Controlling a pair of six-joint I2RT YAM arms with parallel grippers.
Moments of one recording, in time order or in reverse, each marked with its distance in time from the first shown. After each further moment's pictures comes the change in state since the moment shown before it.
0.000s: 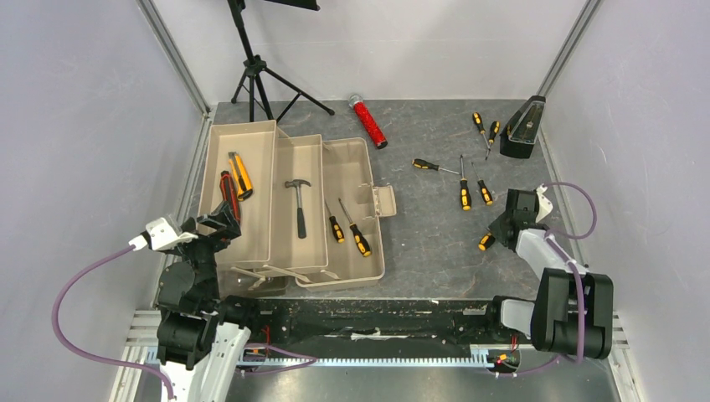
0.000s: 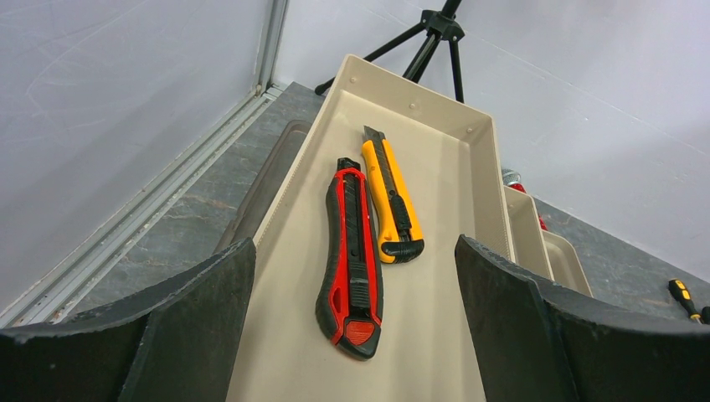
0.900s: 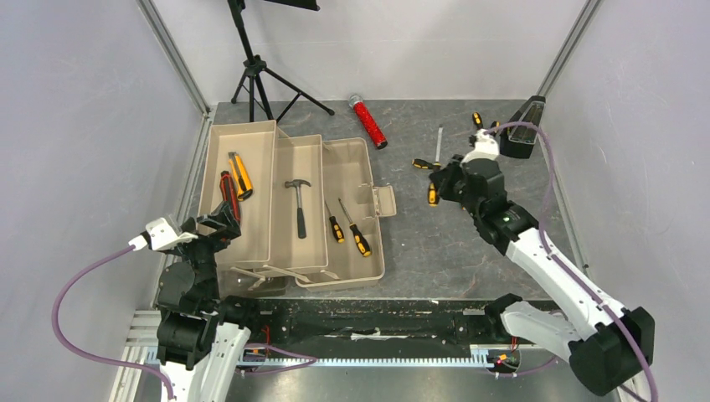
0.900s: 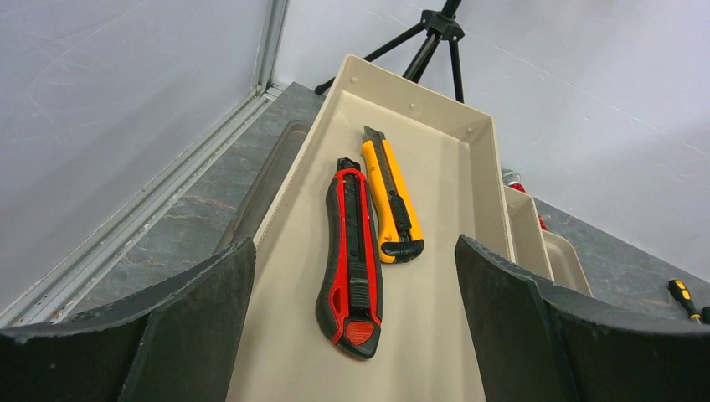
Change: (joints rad) left arm 0.000 0.000 0.000 0.000 0.000 0.000; right arm 0.549 -0.230 0.312 0.002 0.006 -0.121
